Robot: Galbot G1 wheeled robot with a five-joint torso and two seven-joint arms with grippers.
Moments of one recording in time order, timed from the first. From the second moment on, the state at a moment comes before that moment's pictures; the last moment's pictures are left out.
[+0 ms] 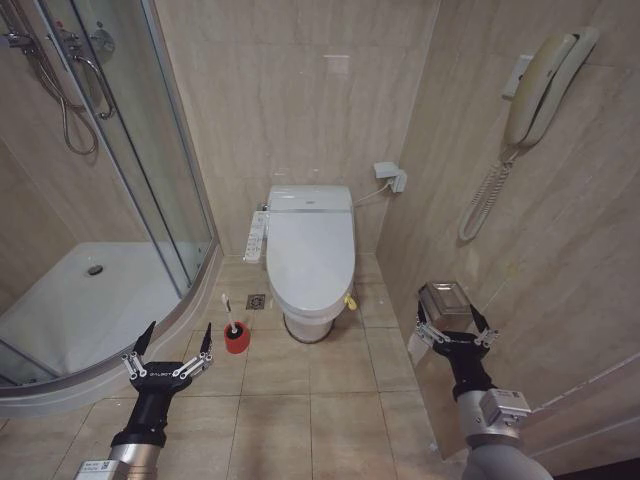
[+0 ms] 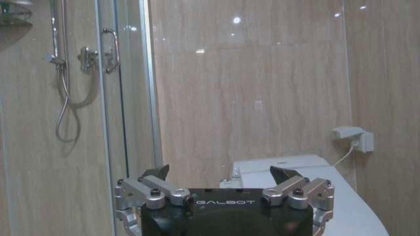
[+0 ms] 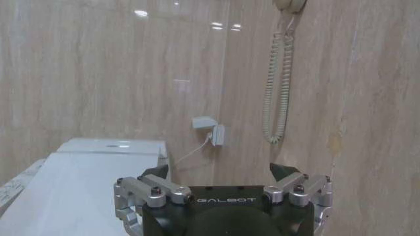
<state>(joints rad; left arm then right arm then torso) 1.78 -1.32 -0.64 -2.34 -0.15 -0.15 -0.09 -1.62 1.38 0.57 2.34 0.11 -0.14 0.29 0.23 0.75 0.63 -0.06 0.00</state>
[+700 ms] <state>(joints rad) 1.78 -1.32 -0.64 -2.34 -0.15 -0.15 -0.09 -1.62 1.38 0.57 2.34 0.11 -0.14 0.29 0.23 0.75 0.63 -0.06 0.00</state>
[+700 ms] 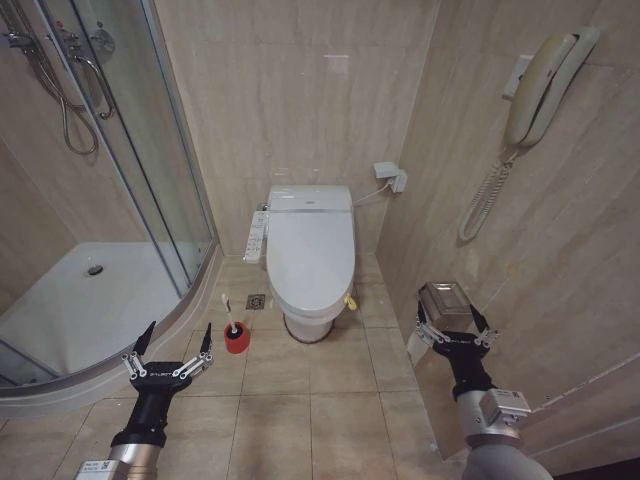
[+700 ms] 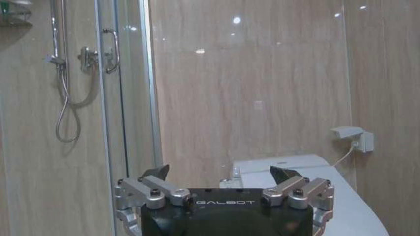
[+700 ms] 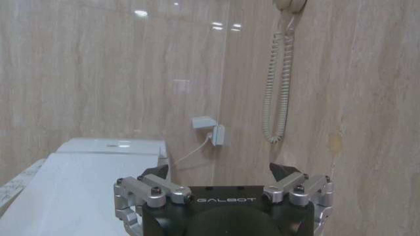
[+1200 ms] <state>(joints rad) 1.78 -1.32 -0.64 -2.34 -0.15 -0.15 -0.09 -1.62 1.38 0.57 2.34 0.11 -0.14 0.29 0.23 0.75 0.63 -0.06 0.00</state>
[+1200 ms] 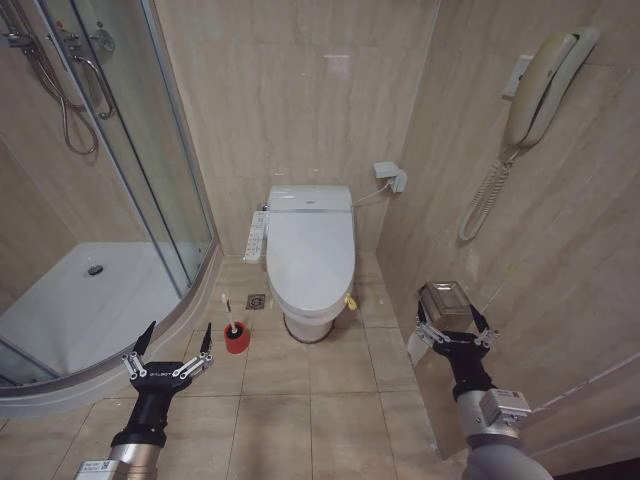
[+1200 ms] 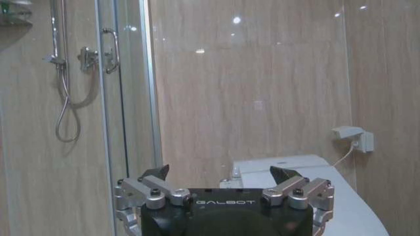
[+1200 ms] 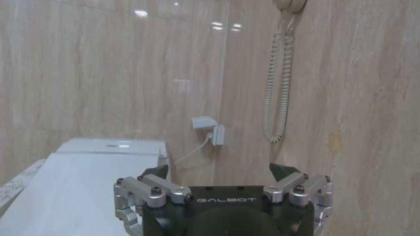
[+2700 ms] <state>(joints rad) 1.78 -1.32 -0.64 -2.34 -0.15 -0.15 -0.09 -1.62 1.38 0.57 2.34 0.11 -0.14 0.29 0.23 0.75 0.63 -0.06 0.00</state>
